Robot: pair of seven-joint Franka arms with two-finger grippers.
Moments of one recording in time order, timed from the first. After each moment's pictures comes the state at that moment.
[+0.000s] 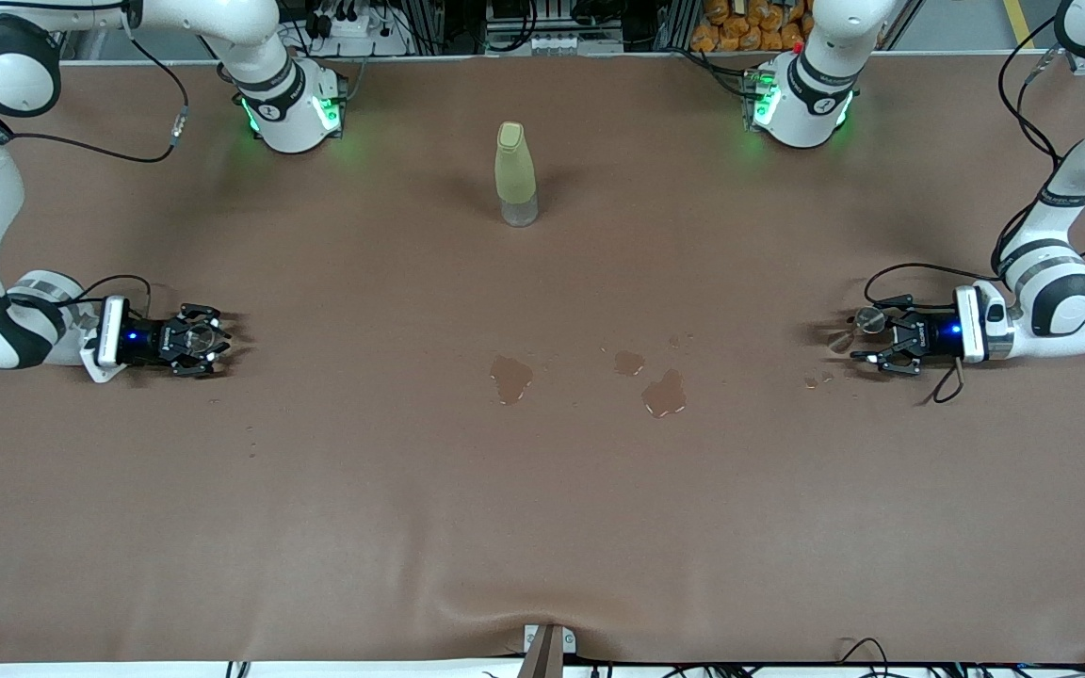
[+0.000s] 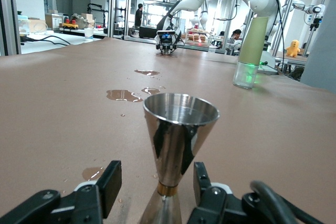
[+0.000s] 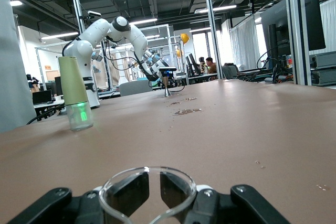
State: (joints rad) left arm 0.82 0.88 -0.37 -1.81 -0.77 1.67 2.46; right arm -0.76 1.02 0.18 -1.67 0.92 1.41 -2.55
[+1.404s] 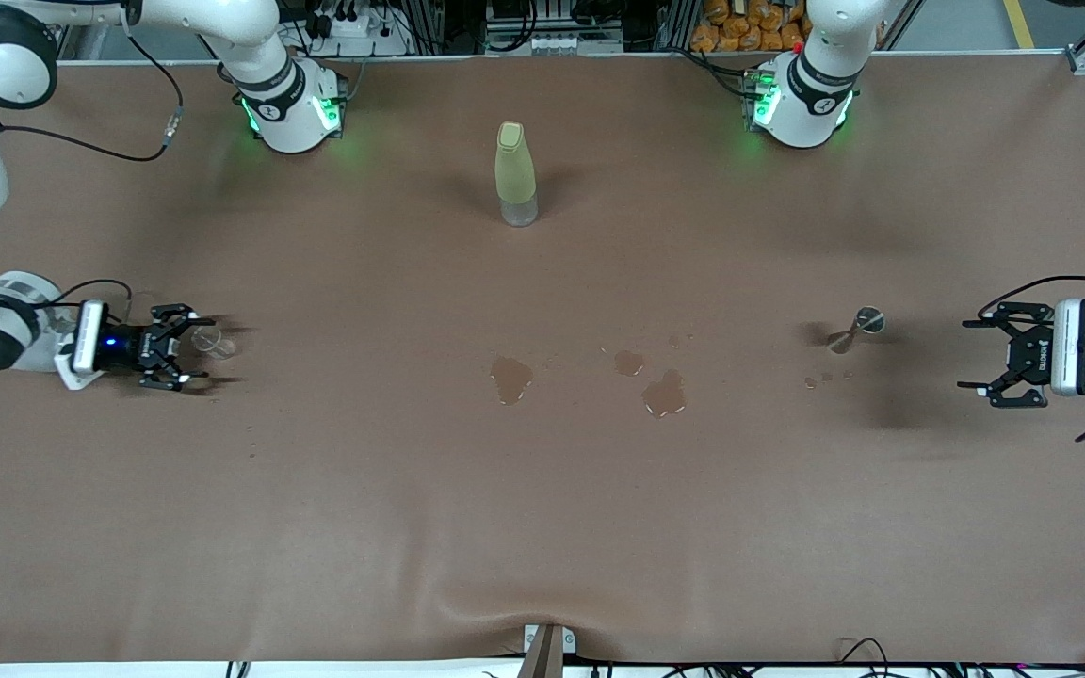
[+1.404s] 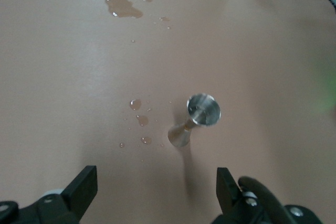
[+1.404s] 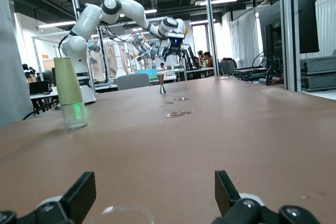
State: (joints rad) left arm 0.63 0.60 -0.39 -1.46 -0.25 1.59 1.91; right arm -0.76 0.96 0.19 -1.61 0.92 1.40 -2.47
